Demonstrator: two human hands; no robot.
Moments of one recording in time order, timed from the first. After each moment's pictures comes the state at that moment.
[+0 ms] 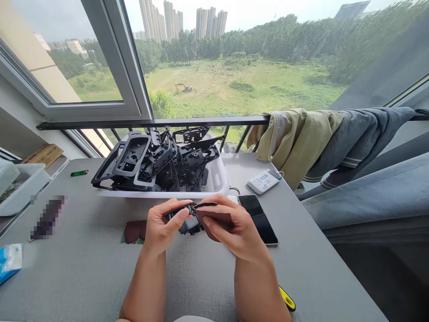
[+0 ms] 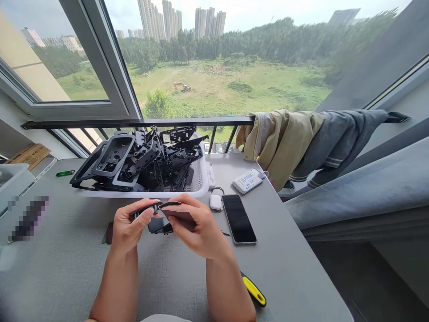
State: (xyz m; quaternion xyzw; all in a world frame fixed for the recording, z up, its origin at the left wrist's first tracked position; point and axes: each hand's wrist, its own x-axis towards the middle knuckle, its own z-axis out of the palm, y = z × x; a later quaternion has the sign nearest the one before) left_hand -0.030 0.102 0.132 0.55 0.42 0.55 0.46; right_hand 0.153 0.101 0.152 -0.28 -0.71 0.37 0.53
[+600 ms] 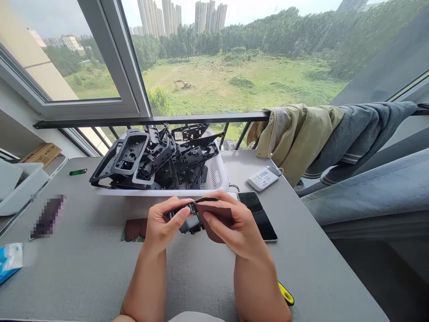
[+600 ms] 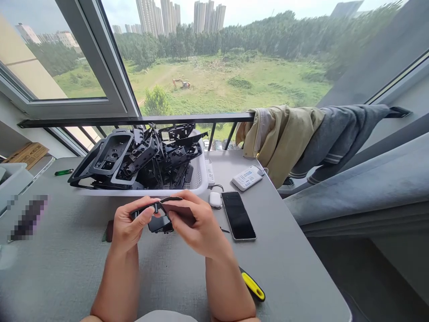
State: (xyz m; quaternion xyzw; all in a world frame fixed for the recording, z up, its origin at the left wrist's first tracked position) left_hand -0.031 0.101 0.127 0.56 0.41 0.55 0.47; right_hand 0.152 0.099 0.159 -0.32 -0.70 0.34 0.54
